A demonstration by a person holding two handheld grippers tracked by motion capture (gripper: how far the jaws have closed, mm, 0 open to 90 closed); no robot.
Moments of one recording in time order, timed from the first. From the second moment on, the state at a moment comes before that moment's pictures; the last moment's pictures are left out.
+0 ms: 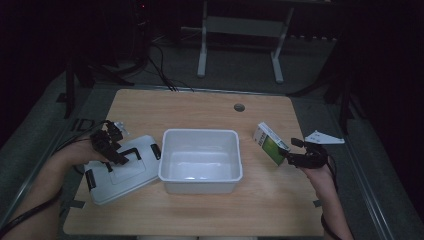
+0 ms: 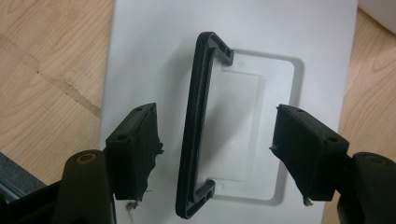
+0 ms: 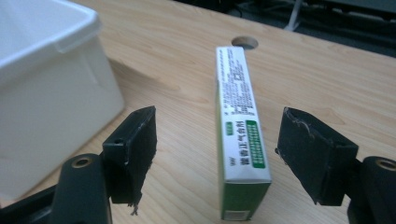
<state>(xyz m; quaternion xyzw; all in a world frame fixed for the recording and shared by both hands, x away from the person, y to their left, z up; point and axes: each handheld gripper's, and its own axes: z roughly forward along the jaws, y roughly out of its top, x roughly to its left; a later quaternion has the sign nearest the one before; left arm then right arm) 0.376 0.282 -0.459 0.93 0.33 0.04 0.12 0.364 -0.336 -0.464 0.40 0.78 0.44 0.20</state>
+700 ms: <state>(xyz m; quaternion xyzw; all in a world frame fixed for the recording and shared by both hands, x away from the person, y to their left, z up) 0.379 0.280 -0.463 0.94 0.33 0.03 0.12 0.408 -0.334 -0.490 0.42 0.80 0.39 0.17</state>
